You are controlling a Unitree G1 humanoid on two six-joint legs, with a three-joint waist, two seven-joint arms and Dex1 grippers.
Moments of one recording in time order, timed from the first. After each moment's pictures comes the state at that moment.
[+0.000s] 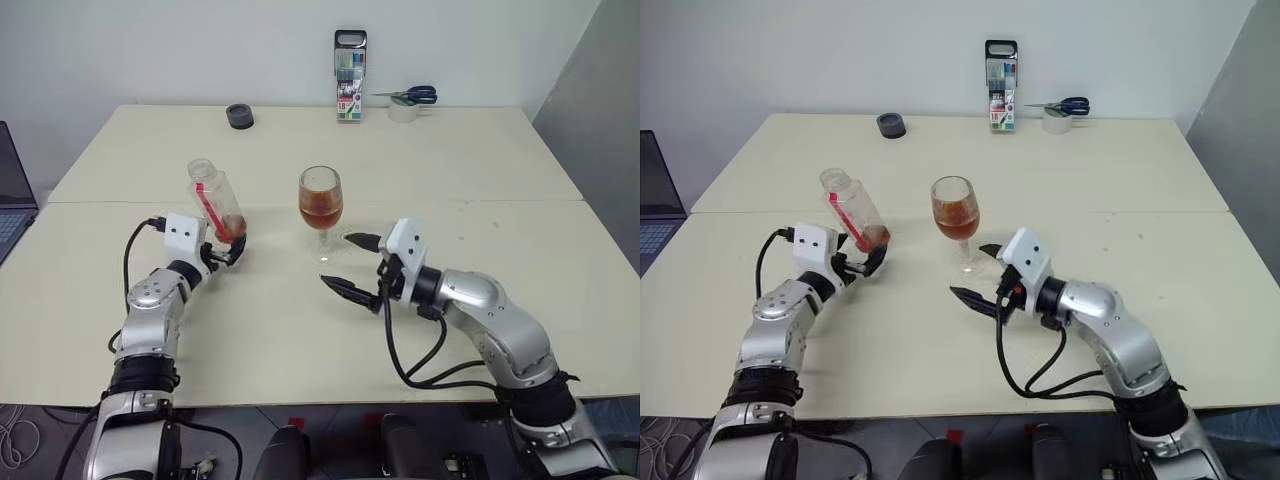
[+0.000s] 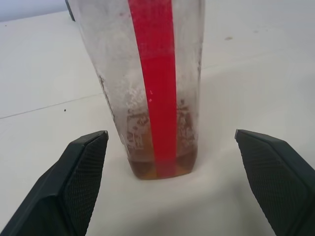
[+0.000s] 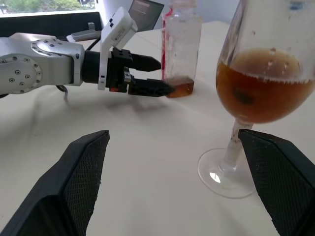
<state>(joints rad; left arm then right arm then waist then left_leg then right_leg) -0.43 0.47 0.20 0.43 -0.17 0.10 -0.47 -0.39 -0.35 0.26 -0.38 0.31 0.55 0.63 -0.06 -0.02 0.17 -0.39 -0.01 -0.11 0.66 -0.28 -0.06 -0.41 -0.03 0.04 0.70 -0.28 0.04</state>
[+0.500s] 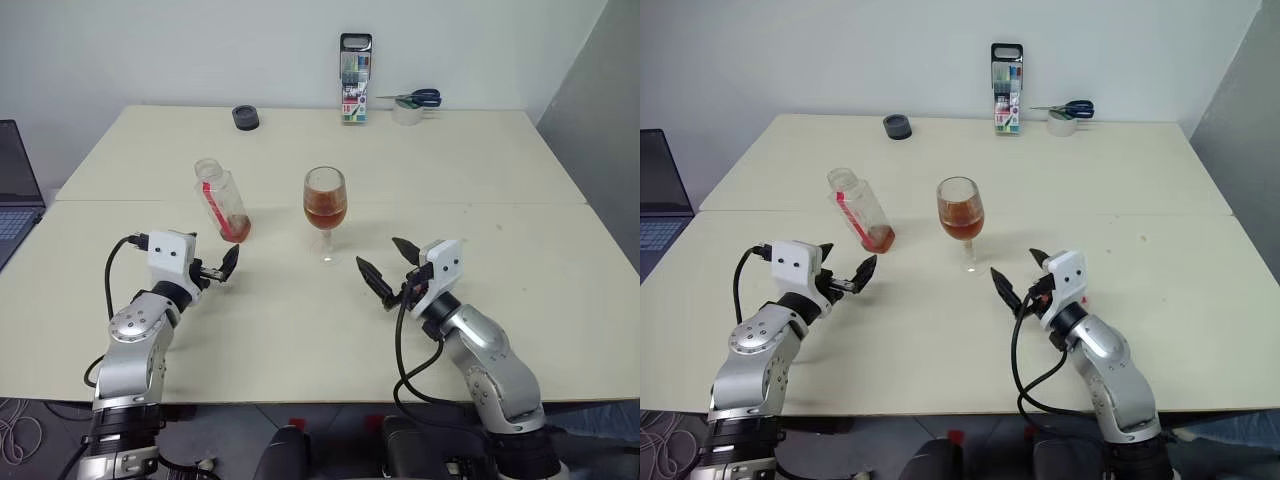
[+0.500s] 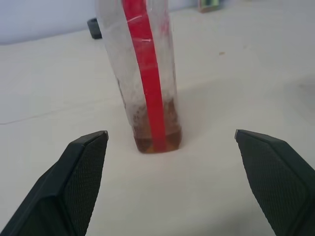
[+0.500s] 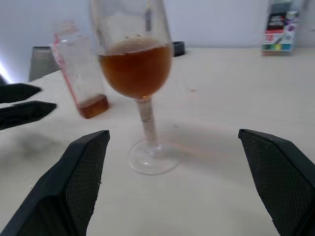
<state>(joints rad) -0.16 0.43 0.24 -0.07 -0.22 0.25 -0.38 -0.10 -0.11 0.11 -0.32 0.23 0.29 0.32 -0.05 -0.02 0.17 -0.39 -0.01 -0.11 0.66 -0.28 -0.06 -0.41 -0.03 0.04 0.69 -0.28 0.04</state>
